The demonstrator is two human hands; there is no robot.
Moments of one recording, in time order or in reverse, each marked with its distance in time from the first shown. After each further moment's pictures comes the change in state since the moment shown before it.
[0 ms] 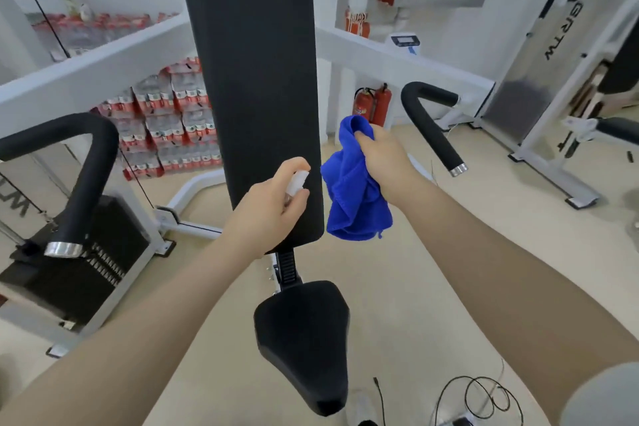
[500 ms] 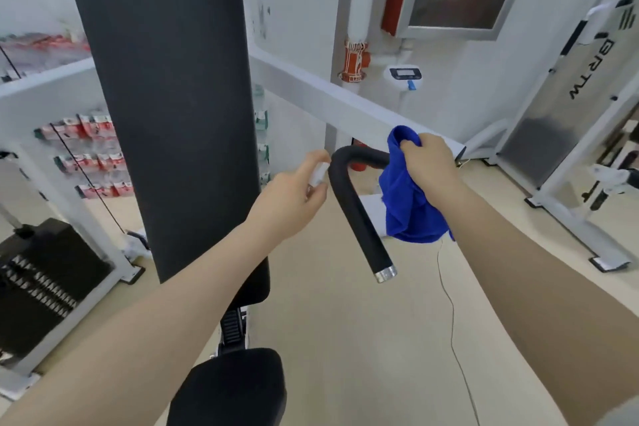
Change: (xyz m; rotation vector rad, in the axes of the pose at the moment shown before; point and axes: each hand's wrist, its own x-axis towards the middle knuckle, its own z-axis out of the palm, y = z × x) left_hand 0.229 0.109 0.120 0.036 0.111 0.018; right_hand 0.198 0.023 -0.220 -0.365 0.159 -0.026
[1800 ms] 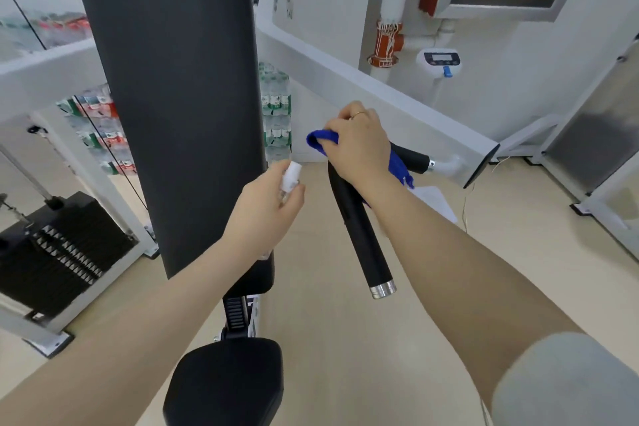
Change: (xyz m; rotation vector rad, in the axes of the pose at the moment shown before) left_hand -0.008 -0.017 0.025 -0.040 0.175 -0.279; right_hand 0.035 -0.012 0.094 -0.450 0.033 -0.675
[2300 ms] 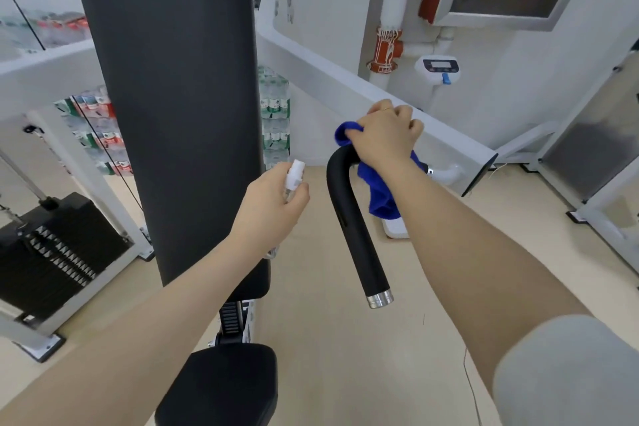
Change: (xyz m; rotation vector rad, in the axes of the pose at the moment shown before) left_hand 0.010 0.011 0.004 -0.080 0.026 -0.053; right_hand 0.027 0.031 -0.008 -0.178 -0.126 0.293
